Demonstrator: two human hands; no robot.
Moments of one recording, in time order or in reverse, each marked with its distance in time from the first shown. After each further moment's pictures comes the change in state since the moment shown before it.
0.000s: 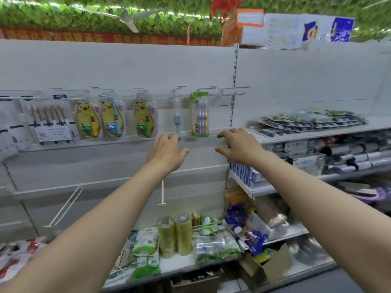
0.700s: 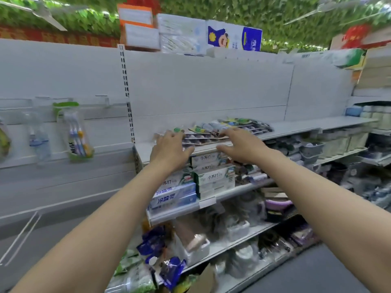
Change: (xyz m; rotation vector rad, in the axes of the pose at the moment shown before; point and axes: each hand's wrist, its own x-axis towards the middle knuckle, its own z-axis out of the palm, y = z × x) left_hand 0.109 0.418 0.167 -0.119 -0.022 0.233; right_hand -0.048 0.439 -0.073 -0.041 -0.022 0.171
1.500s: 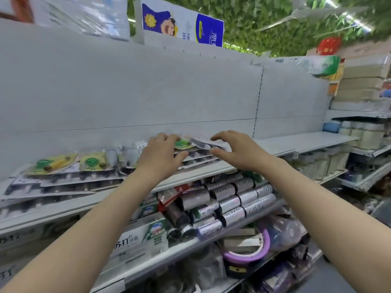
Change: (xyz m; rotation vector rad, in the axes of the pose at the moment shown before) left_hand 0.303 0.202 0.235 -0.034 0.043 0.135; right_hand 0.182 0.382 0.043 0.126 0.064 -0.038
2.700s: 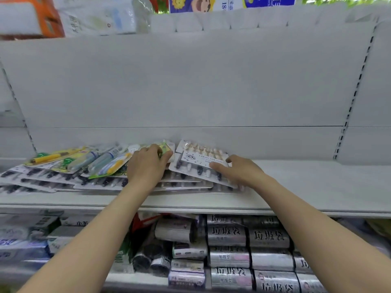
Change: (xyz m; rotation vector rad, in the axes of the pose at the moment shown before) left_hand 0.149 0.050 0.148 0.378 0.262 -0.725; right_hand 0.193 0.234 0.114 0.292 -0.445 -0.017
